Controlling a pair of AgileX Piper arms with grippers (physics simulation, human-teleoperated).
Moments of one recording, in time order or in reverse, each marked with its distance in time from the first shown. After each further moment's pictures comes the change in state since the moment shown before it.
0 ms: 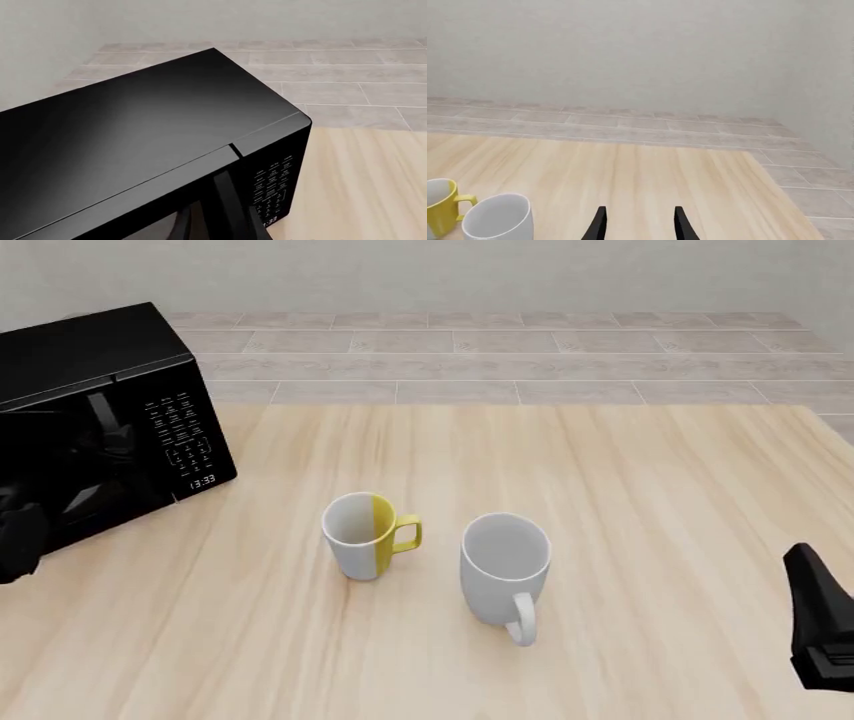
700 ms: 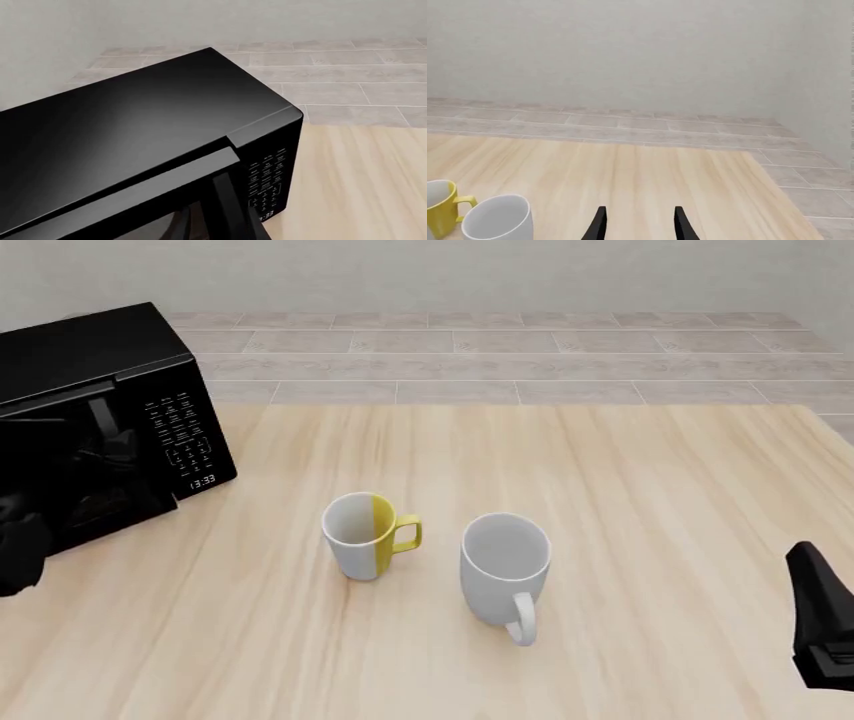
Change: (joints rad) left arm -0.019 -0.023 0.051 -0.039 0.033; right arm -0.003 0.000 -0.007 0.005 0.001
